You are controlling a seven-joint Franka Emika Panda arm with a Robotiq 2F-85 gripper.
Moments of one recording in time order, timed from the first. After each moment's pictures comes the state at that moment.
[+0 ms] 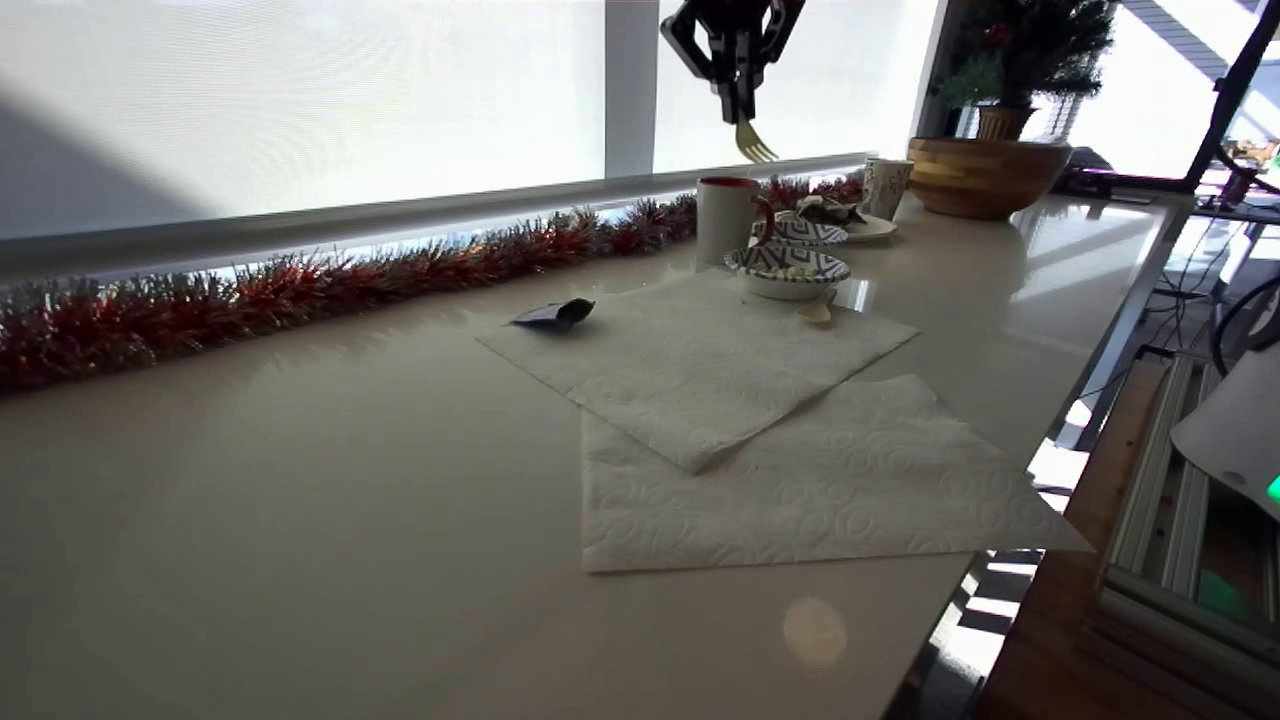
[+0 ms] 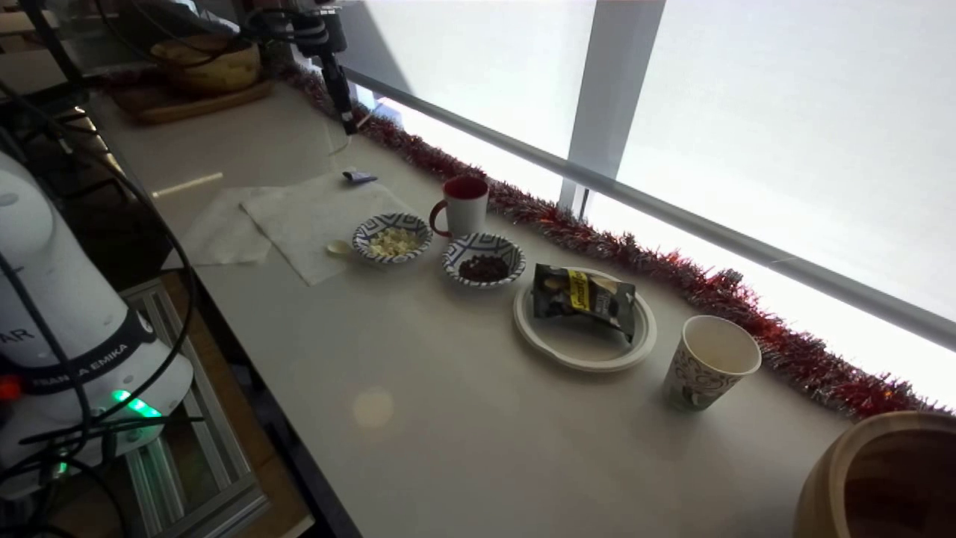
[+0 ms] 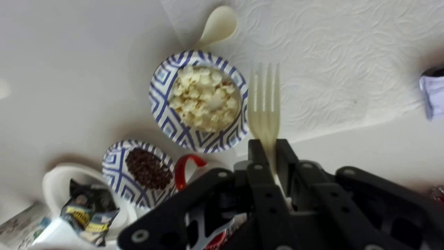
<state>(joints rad) 0.25 -0.14 0.12 -2.31 -0.32 2.07 0.97</state>
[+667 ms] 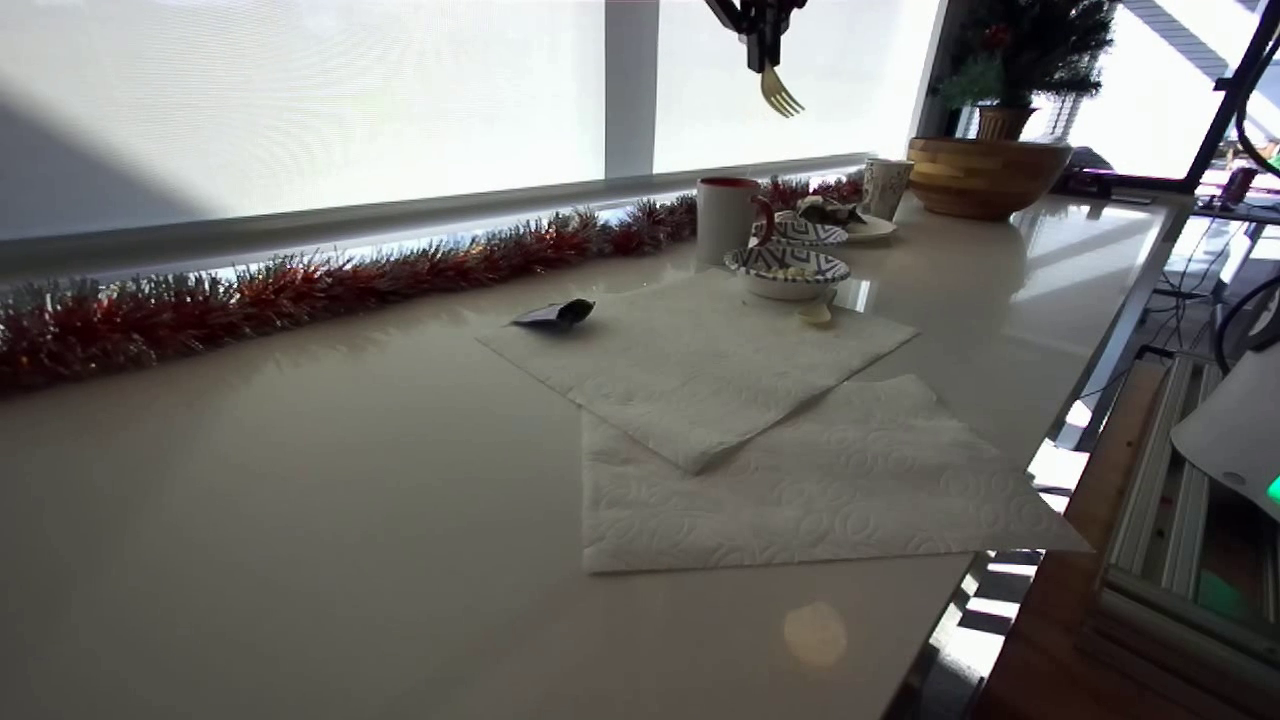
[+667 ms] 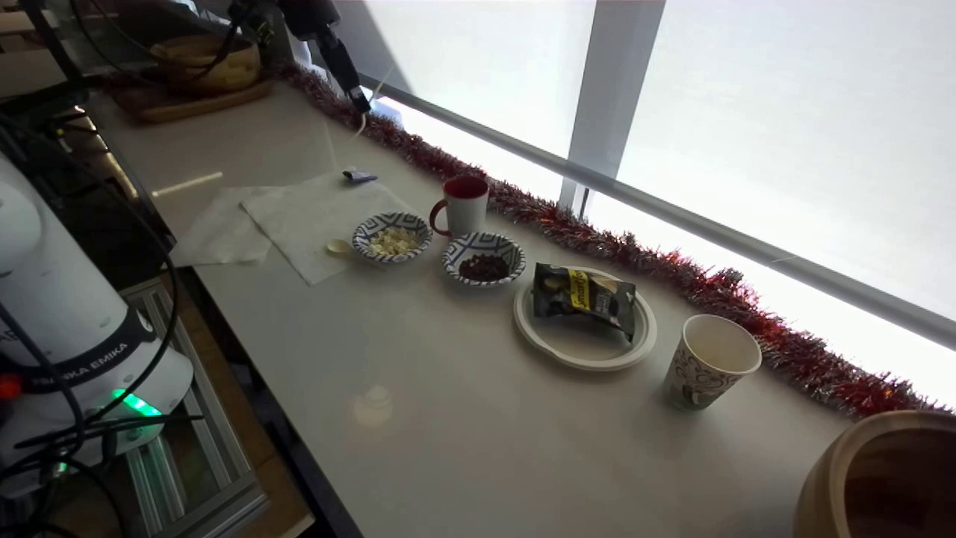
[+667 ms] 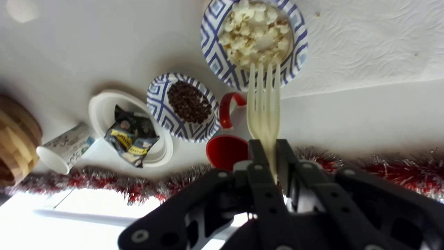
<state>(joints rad) 0.17 -0.27 0.21 -2.38 -0.54 2.08 0.99</state>
